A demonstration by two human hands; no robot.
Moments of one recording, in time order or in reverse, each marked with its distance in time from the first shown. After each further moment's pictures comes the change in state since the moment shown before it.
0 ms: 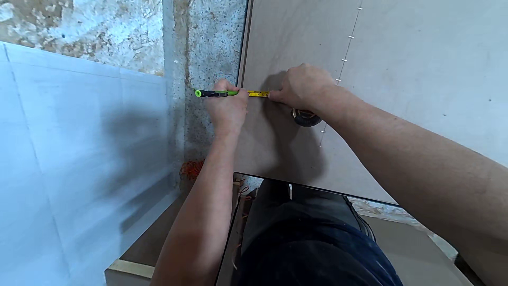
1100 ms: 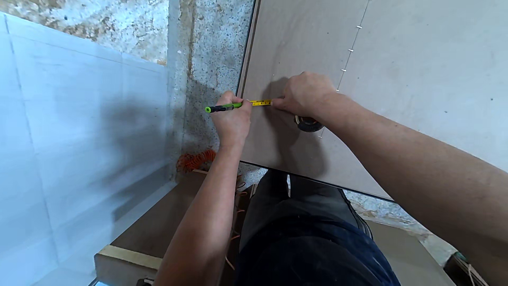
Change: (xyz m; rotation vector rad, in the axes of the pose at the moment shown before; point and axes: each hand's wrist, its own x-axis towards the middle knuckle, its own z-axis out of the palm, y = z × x) left_hand -0.048 -0.037 -0.010 0.035 0.053 -0.003; right_hand -0.022 -0.008 0.031 -0.102 -0.031 -0.060
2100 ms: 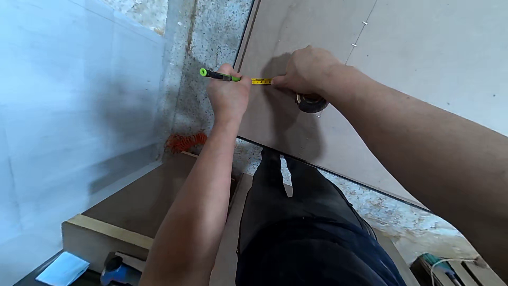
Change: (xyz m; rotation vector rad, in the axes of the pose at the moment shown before) left_hand -0.022 -0.013 0.001 0.057 0.031 -0.041; right_hand -0.009 -0.003 0.015 -0.062 0.009 -0.044
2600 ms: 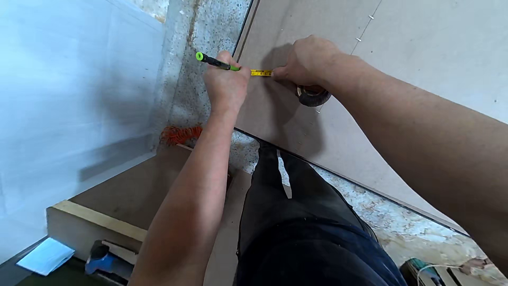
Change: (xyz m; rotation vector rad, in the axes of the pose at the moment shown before) left_hand -0.003 -0.004 0.001 -0.004 0.037 0.028; right_hand 0.001 -0.001 0.000 -0.054 0.019 -0.038
